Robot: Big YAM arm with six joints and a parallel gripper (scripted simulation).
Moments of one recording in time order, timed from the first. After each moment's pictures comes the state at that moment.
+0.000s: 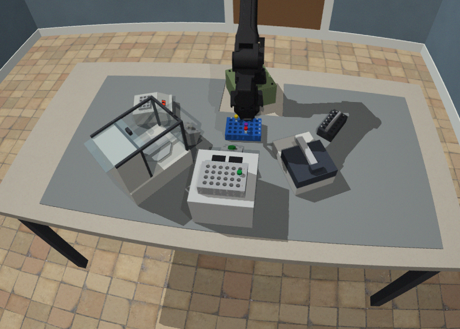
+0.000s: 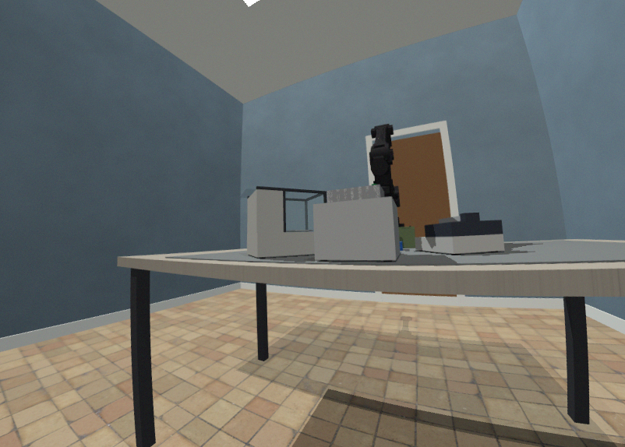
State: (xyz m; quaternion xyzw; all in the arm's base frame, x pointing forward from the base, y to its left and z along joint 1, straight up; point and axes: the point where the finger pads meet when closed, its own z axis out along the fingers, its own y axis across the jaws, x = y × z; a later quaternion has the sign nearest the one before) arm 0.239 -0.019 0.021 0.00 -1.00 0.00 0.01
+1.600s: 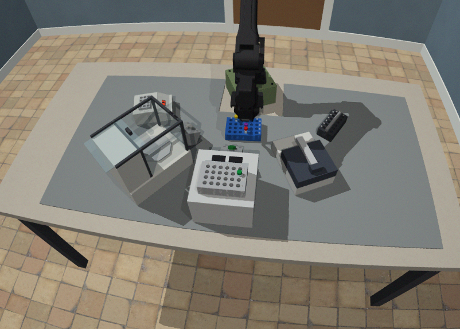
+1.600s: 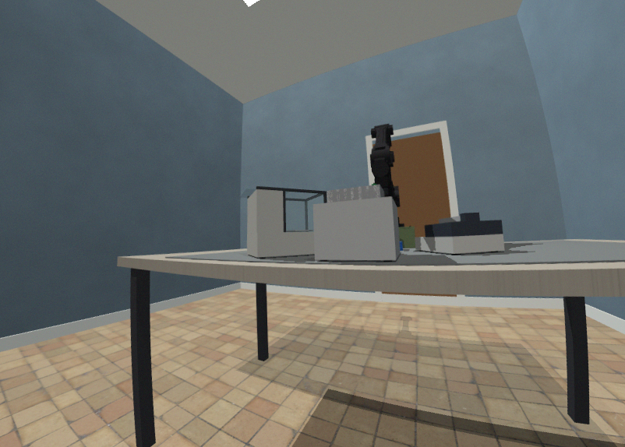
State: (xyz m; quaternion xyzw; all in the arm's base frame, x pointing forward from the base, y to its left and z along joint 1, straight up) arm 0.237 -0.018 0.014 -0.03 -1.00 0.00 0.00
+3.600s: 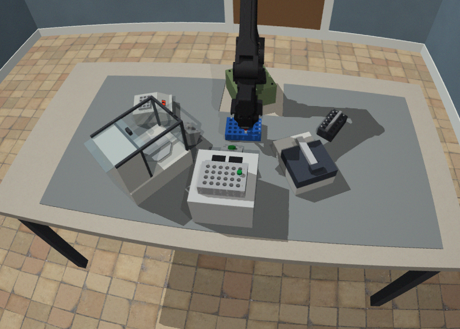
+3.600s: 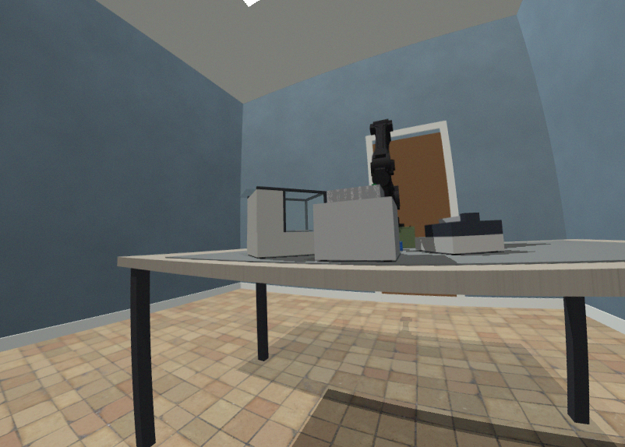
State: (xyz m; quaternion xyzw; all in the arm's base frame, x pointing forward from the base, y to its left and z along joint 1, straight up) arm 0.237 -0.019 -0.019 -0.03 -1.00 0.00 0.00
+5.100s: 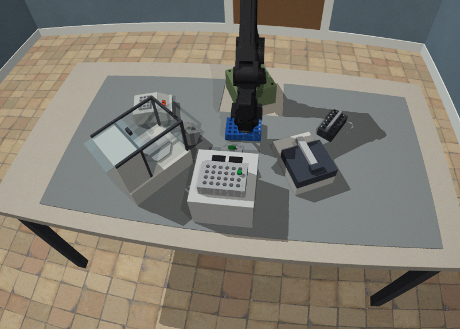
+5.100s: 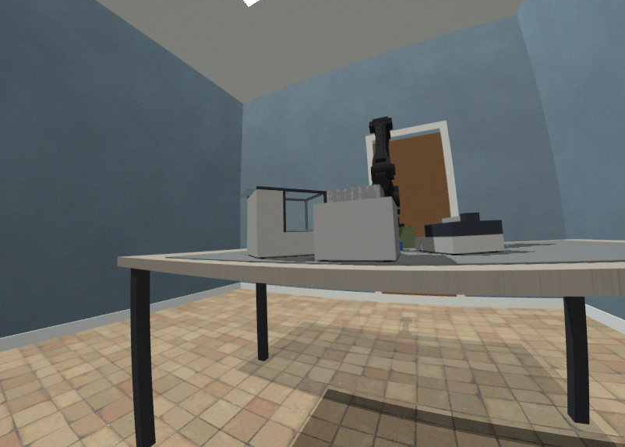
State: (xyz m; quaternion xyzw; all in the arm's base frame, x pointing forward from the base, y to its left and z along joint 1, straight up) arm 0.238 -0.019 -0.036 -0.03 -1.00 0.00 0.00
